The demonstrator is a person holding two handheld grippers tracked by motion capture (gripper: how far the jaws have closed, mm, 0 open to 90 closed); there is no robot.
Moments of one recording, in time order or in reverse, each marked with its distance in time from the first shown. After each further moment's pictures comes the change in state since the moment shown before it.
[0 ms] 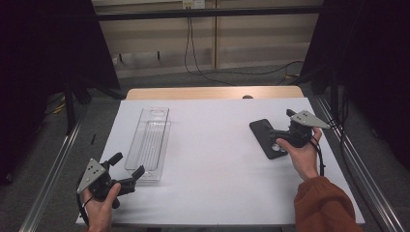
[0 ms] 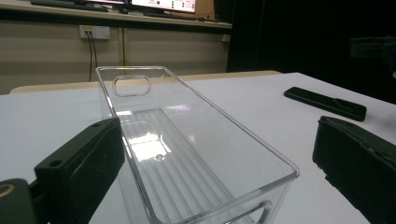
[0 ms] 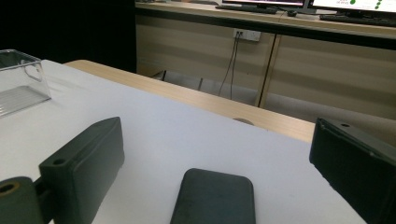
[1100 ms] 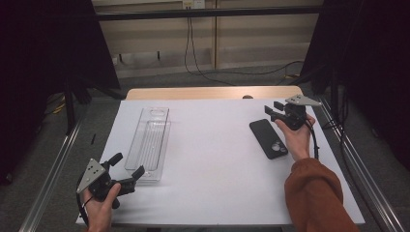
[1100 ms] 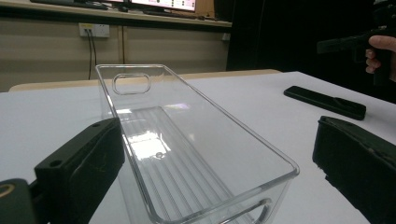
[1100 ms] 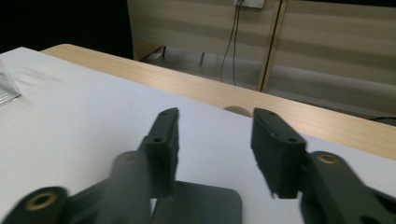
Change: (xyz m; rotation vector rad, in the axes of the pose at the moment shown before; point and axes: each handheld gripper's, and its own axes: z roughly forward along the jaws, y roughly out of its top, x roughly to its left) left arm 0.001 0.000 0.000 0.005 0.000 0.000; right arm -0.029 0.015 0.047 0.131 0.027 0.063
